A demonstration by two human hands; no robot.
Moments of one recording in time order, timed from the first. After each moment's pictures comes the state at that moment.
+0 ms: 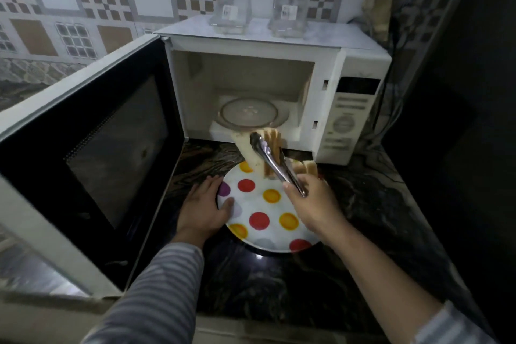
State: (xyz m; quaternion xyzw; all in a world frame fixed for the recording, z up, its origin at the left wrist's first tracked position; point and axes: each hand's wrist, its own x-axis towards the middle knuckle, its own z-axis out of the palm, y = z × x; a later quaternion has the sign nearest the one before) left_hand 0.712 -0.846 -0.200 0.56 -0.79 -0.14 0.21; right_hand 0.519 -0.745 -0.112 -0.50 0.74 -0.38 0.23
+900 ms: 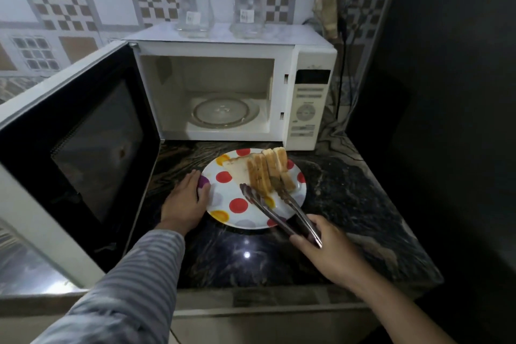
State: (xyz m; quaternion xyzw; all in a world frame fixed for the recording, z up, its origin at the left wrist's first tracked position) left_hand 0.714 -0.838 -0.197 0.56 -0.79 -0.15 0.19; right_hand 0.500 -0.620 -0.151 -0.51 0.77 -0.30 0.23
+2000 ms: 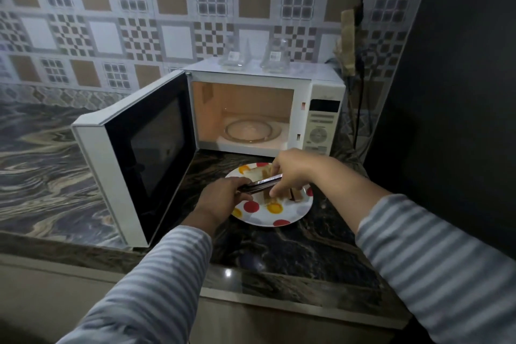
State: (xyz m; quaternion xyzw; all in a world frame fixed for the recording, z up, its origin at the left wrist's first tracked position) left_hand 0.692 -0.752 -0.117 0.48 -0.83 -0.15 0.25; right_hand 0.523 -0.696 0.002 -0.73 0.67 0.06 0.10
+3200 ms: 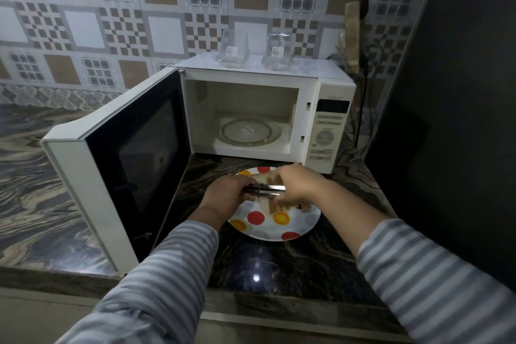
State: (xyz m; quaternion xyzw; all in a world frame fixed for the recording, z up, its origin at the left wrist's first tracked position) left_hand 0.685 -0.814 -0.132 0.43 -0.87 -0.09 0.22; right_hand 0.524 -0.738 -0.046 -0.70 0.71 0.01 0.09
